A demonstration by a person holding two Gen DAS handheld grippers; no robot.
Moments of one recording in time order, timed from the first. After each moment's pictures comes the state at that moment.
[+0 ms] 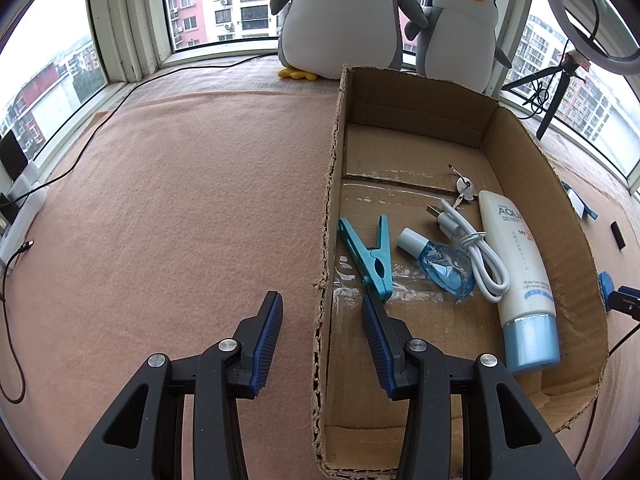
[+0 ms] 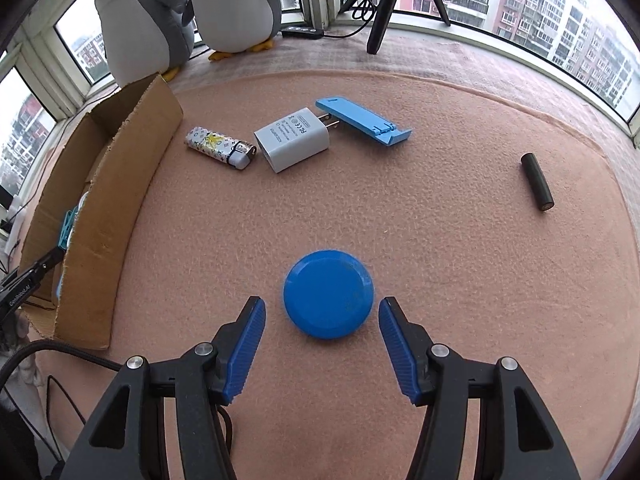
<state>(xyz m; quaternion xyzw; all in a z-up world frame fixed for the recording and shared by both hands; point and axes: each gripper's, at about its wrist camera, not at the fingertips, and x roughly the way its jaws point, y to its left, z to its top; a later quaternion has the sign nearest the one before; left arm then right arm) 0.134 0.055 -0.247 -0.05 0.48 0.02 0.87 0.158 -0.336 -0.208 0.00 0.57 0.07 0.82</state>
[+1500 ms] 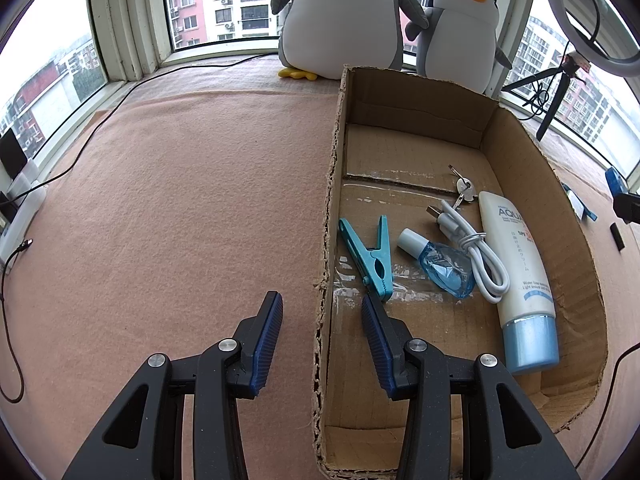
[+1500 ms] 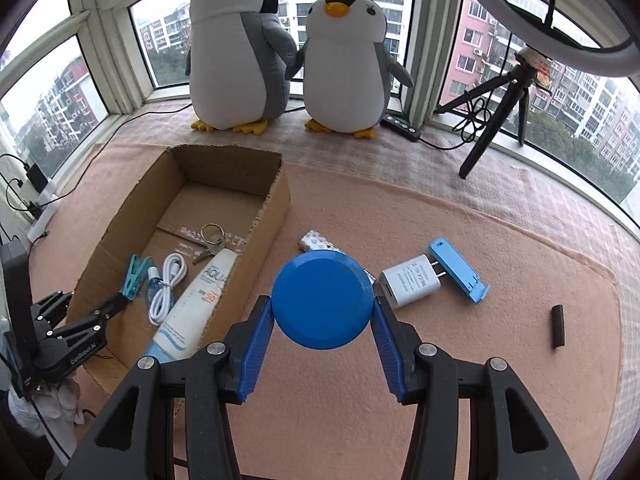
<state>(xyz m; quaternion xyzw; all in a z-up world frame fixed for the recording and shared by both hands) 0.134 0.054 -0.247 -0.05 0.48 0.02 0.87 0.199 -0.230 -0.132 -0.07 0.50 0.15 0.85</state>
